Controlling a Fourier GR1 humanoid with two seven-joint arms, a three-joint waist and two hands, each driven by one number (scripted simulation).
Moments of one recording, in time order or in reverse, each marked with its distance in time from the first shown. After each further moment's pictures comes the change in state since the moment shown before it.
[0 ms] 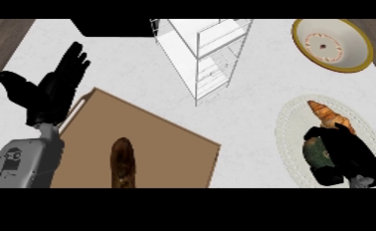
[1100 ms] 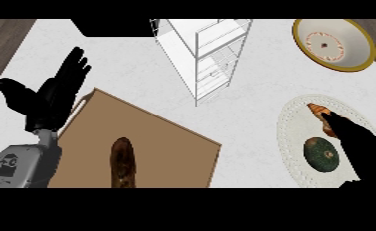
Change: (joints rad) left arm 0.043 0.058 -0.077 -0.031 0.066 0.054 -0.009; right arm 0.031 -0.185 0.060 -0.323 -0.227 0.062 0.270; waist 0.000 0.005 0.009
